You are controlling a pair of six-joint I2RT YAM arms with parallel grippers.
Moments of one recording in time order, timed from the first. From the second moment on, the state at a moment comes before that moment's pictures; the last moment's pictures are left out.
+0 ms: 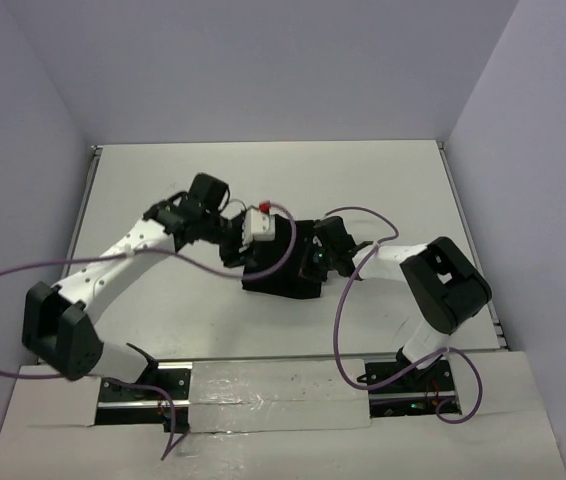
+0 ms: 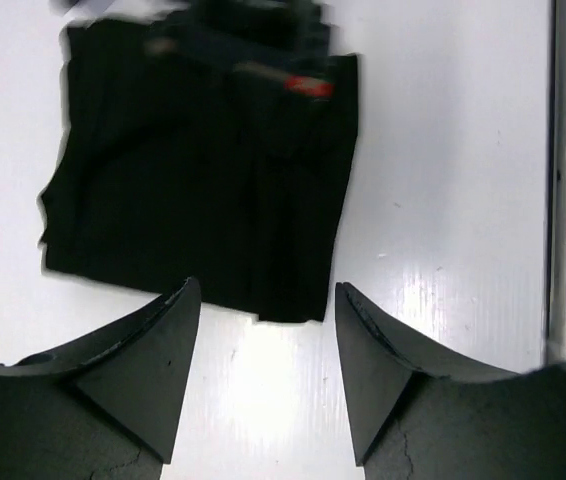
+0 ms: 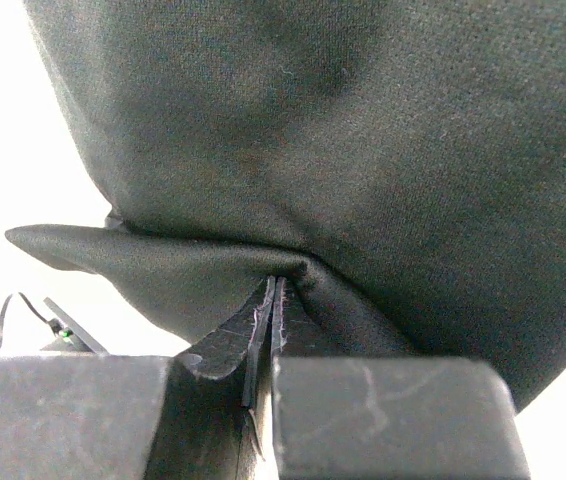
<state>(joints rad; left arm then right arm) -0.59 1.46 1.26 -0.74 0.63 0.80 0.56 1.66 0.73 0.04 -0.32 0.85</state>
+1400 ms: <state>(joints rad) -0.82 1.59 0.79 -0.16 0.20 1.15 0.54 1.66 0.72 0.06 -0.36 0.82</state>
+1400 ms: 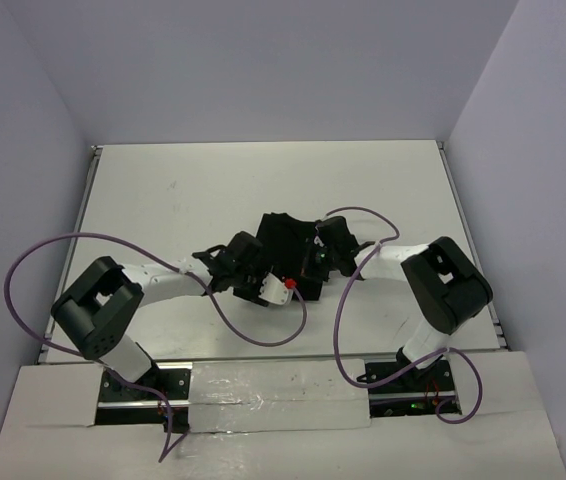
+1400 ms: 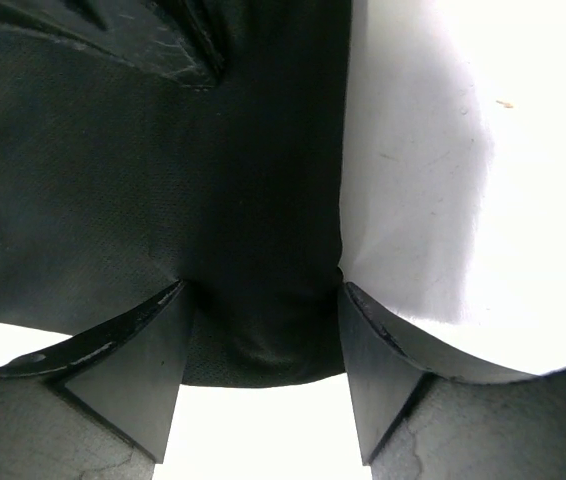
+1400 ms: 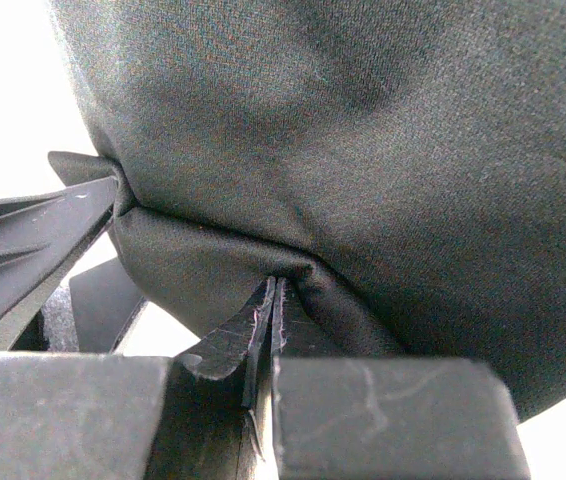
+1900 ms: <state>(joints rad) -0.77 1.72 0.98 -0.34 0.29 0.96 0.54 1.46 0.72 -0.05 -0.36 0.66</state>
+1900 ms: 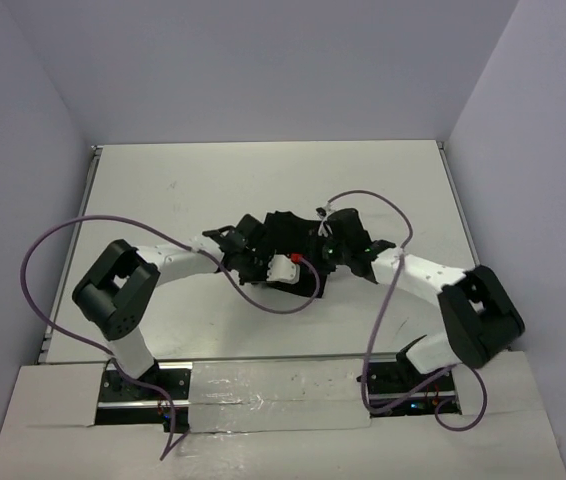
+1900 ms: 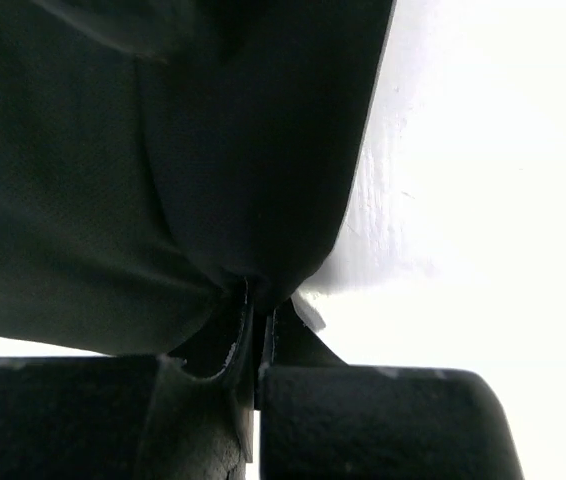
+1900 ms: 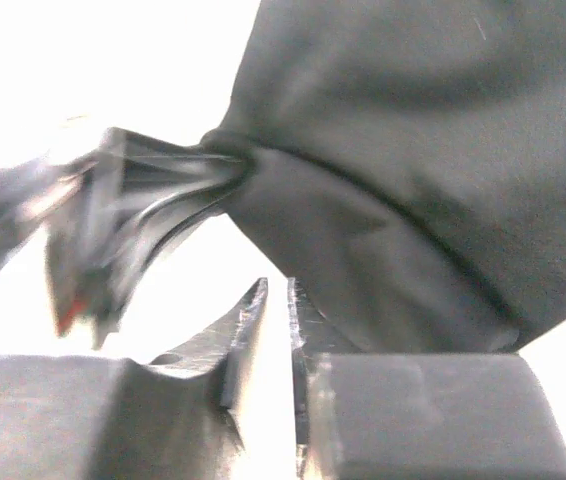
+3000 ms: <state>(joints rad) -0.54 1.94 1.33 -1.17 0.91 0.98 0.74 1.07 0.52 -0.13 -0.44 -0.55</state>
